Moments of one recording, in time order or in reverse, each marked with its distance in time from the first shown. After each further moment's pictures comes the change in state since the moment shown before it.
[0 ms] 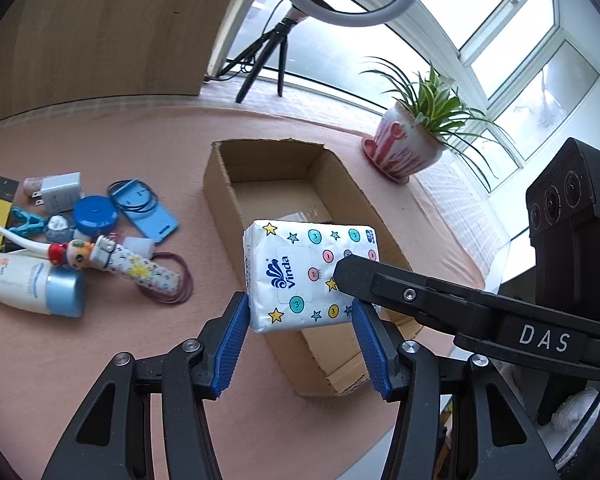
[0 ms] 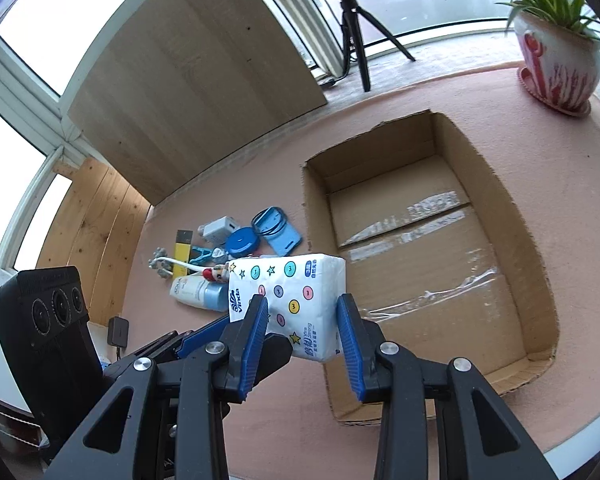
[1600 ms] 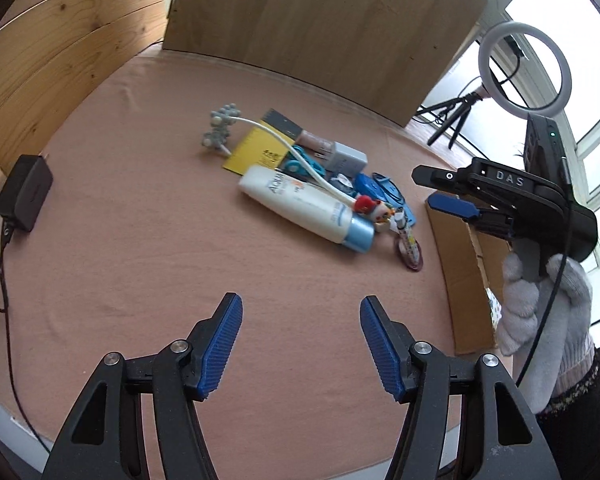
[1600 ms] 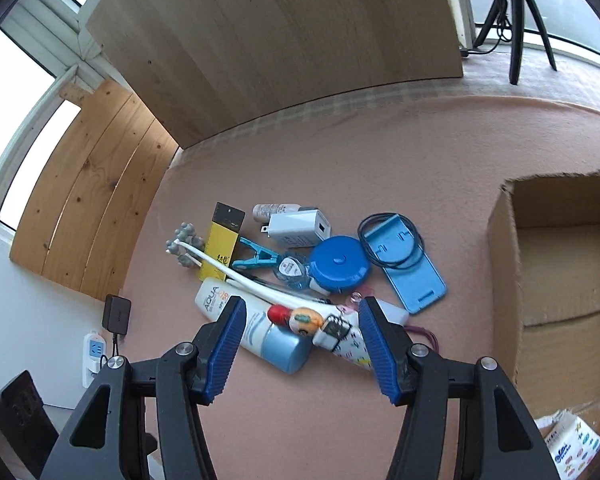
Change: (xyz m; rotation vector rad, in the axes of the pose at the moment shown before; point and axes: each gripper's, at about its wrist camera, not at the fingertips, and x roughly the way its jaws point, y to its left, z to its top) left arm -0.151 0.164 -0.100 -0.397 -0.115 0.360; right arm 0.152 0.115 0.045 -0.229 0.194 0.077
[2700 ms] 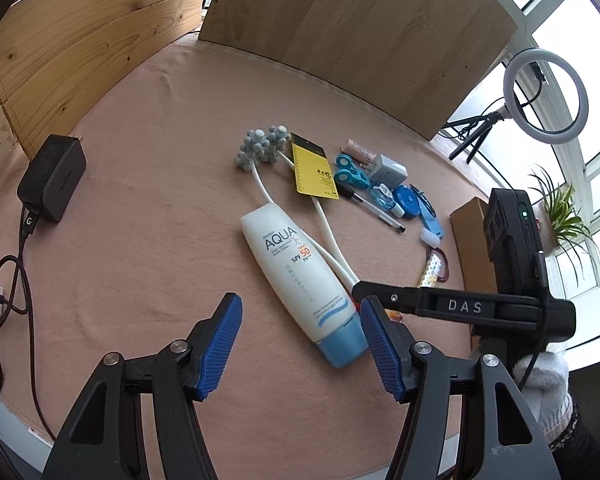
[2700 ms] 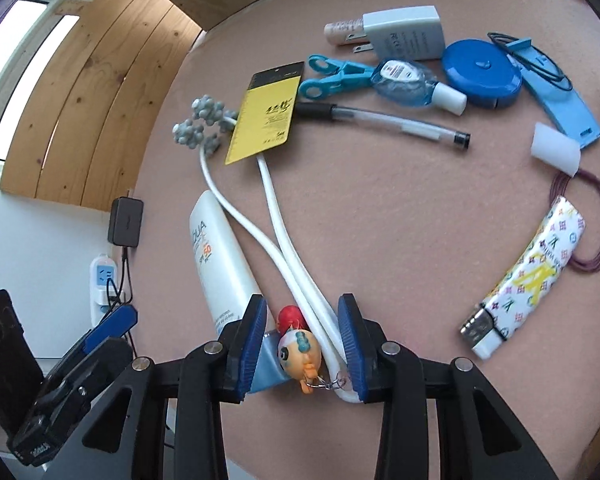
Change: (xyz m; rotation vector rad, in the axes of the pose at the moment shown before) left arm -0.003 0.042 0.010 -0.063 0.010 0.014; right arm 0.083 0.049 -0.081 0.024 0.302 0.110
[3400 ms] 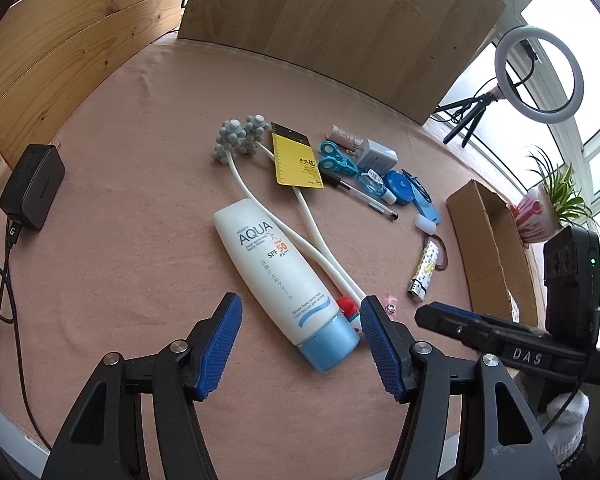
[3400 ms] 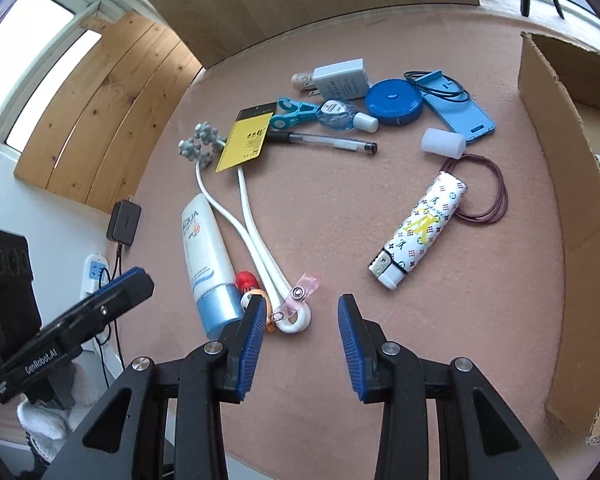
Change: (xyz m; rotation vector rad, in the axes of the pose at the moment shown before) left arm 0.016 -0.015 -0.004 0.048 0.018 0.006; right arm -0.058 -0.014 -0.049 -0.042 -0.160 -0.096
